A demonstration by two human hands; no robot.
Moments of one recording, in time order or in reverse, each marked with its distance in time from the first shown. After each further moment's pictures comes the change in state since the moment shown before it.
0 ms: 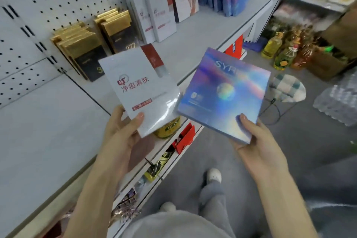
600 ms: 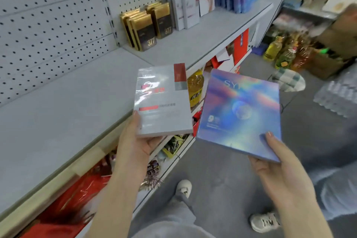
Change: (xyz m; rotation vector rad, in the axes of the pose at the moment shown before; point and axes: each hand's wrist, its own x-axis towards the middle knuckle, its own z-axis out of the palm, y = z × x) left_hand -0.225 -0.011 -0.140 -0.145 0.095 -0.008; right_hand -0.277 0.122 0.021 0.064 0.084 -0.106
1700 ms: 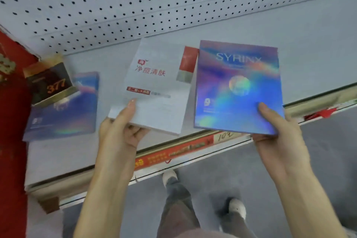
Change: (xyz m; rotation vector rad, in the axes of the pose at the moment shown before) left_hand -0.261 0.203 -0.558 -0.102 0.661 0.235; right_hand -0.310 0.423 0.292 -0.381 -0.363 0.334
